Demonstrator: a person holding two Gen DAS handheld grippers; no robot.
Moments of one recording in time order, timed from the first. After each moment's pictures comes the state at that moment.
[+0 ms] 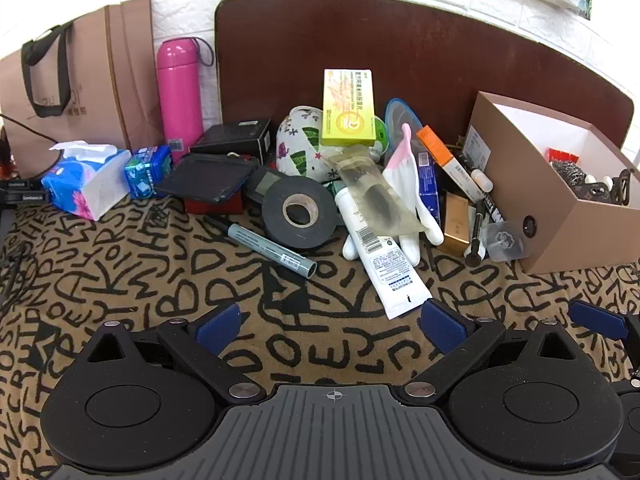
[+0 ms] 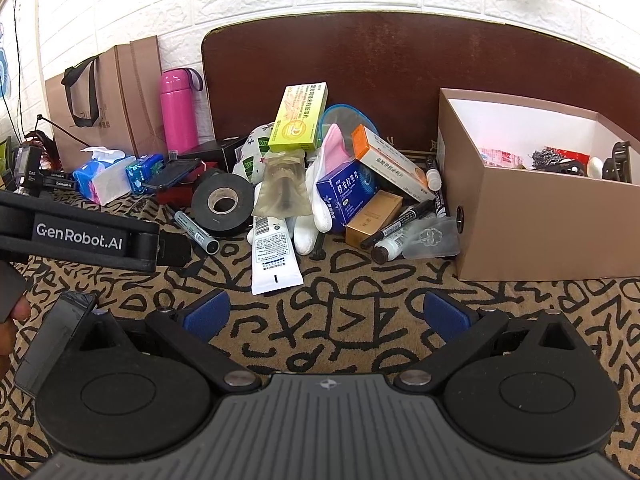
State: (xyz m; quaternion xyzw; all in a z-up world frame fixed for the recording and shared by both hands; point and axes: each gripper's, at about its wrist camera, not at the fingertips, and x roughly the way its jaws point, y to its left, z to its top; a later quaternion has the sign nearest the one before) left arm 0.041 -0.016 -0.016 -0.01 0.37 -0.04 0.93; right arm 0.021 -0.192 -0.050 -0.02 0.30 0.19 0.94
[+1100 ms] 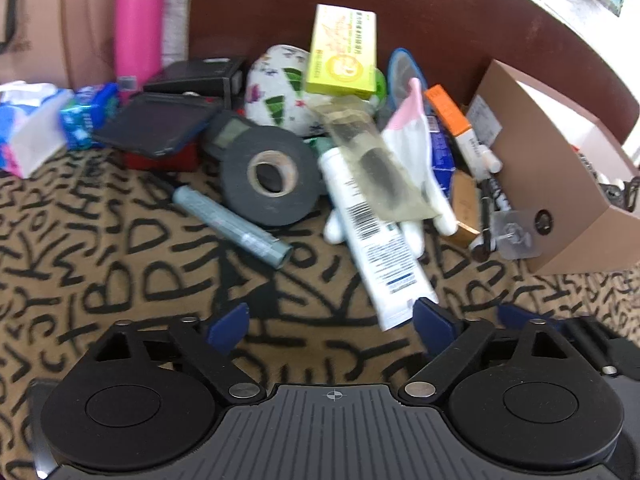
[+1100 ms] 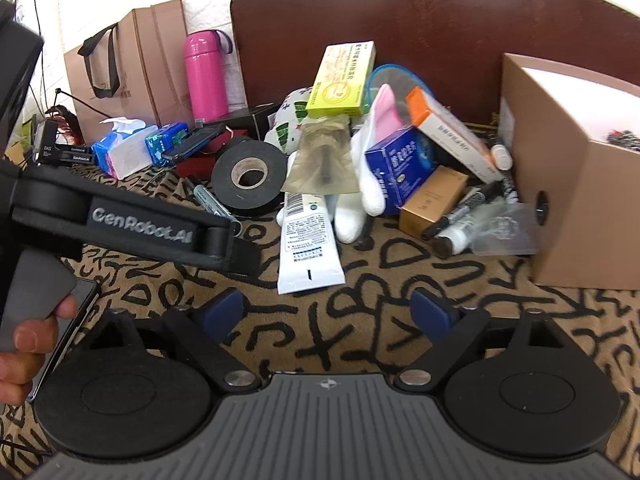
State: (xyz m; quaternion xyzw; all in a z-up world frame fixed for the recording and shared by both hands) left arm 0.110 -0.008 -0.062 -0.07 0.44 -0.10 0.89; right arm 0.067 -0.159 -0.085 -0.02 0.33 0.26 0.91
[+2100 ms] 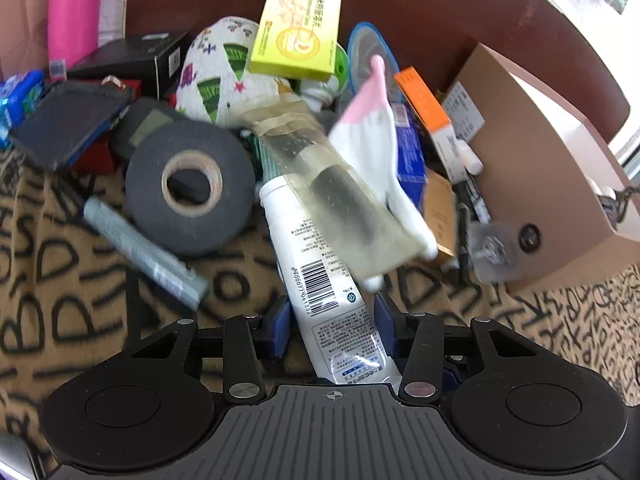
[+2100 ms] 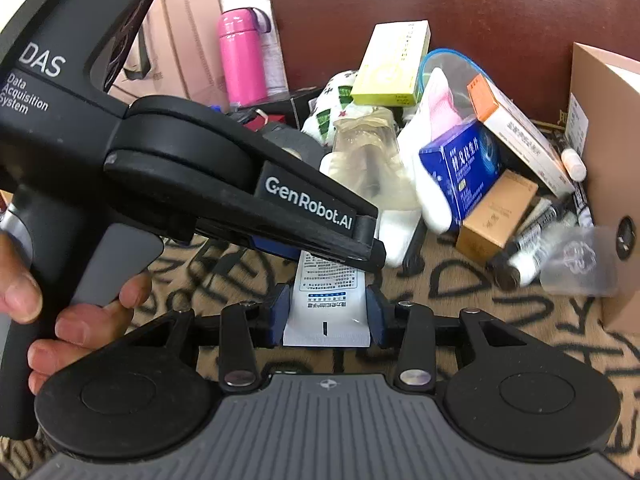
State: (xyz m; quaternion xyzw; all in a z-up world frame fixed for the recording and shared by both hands) left arm 0.151 -0.032 -0.082 -0.11 0.47 -0.13 0.87; right arm 0.092 -0.148 -0.096 -0.03 0.35 0.33 0.87
